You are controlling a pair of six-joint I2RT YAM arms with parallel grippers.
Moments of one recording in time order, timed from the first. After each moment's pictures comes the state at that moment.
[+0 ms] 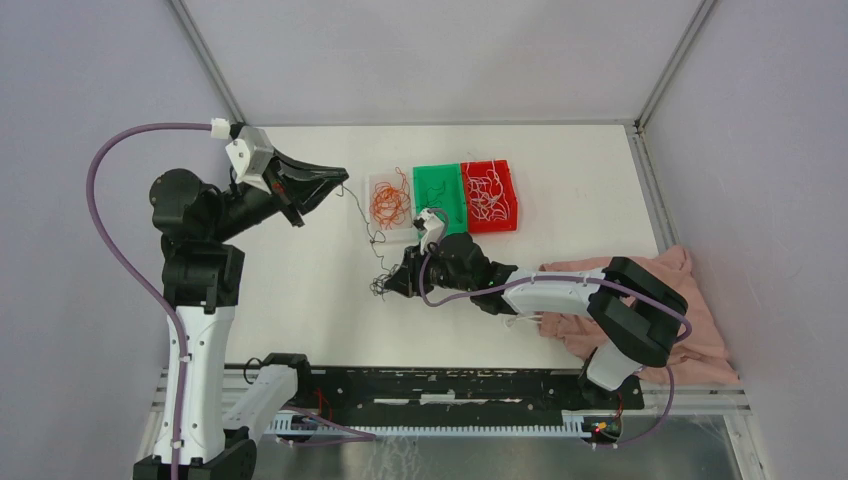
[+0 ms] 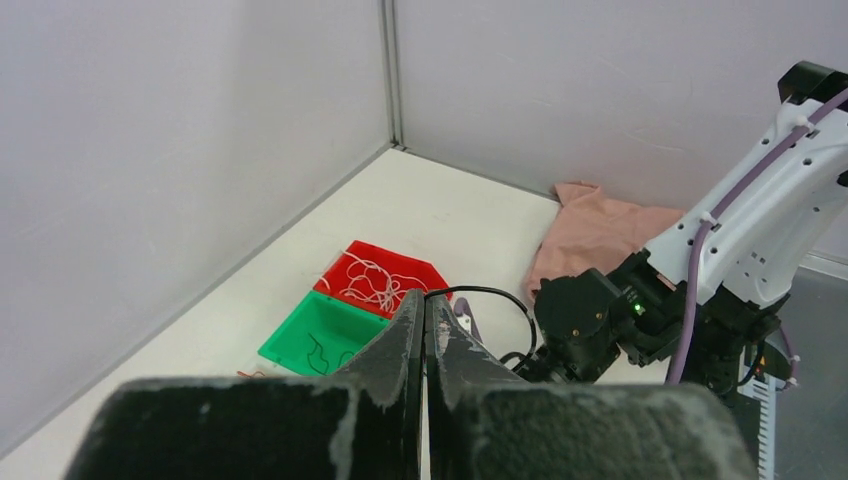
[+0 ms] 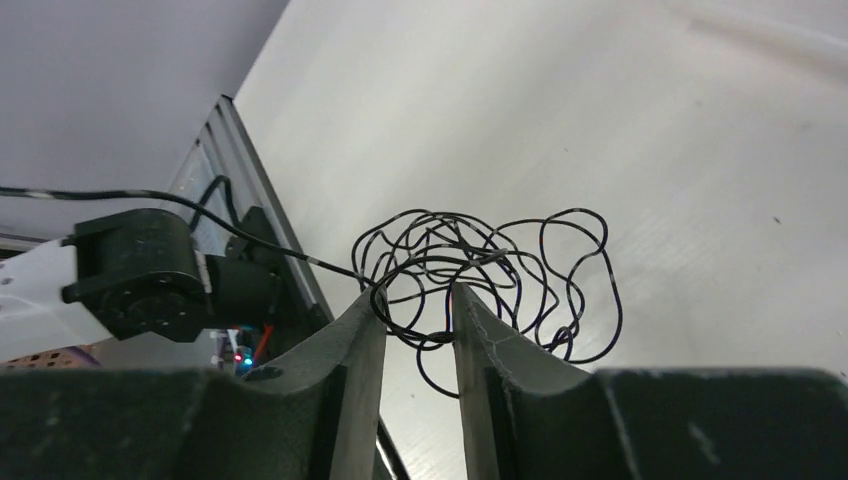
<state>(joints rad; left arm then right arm) -0.04 0.87 1.26 -0.20 0.99 -0.13 0.99 1.62 0.84 0.47 -0.21 0.64</state>
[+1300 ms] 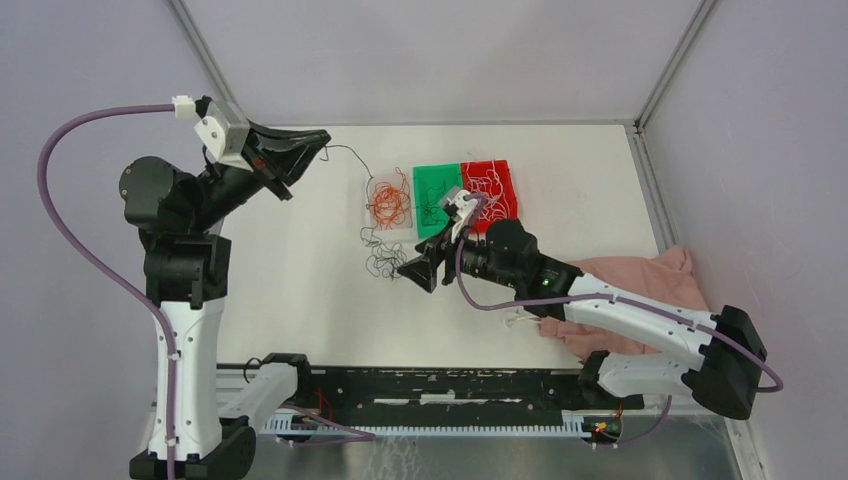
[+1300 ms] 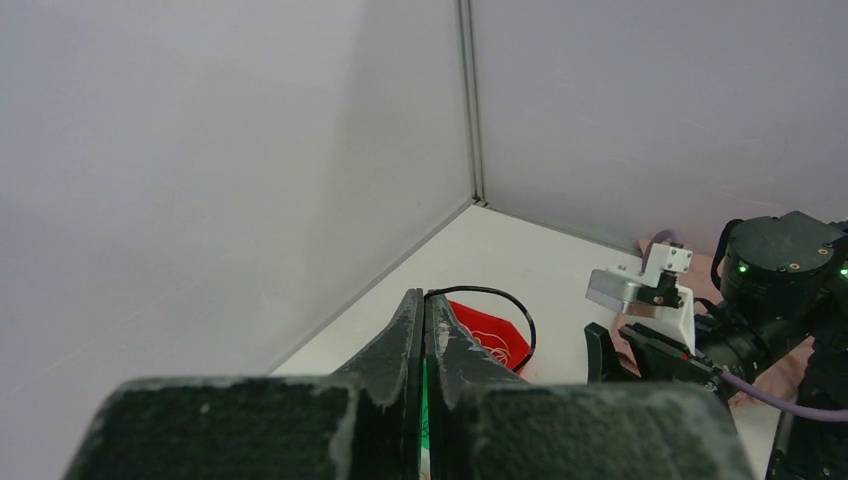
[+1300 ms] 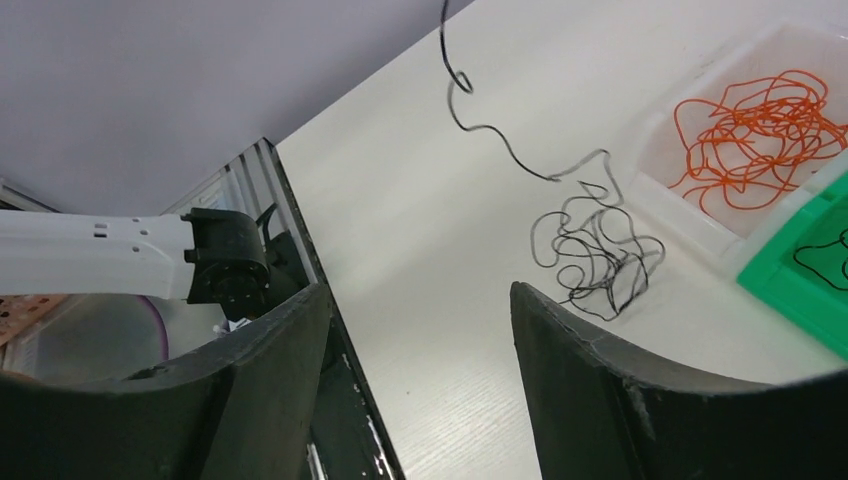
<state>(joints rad) -0.04 0.94 1.47 -0.19 0.84 -0.10 0.99 1.19 0.87 0.19 -0.15 0.39</state>
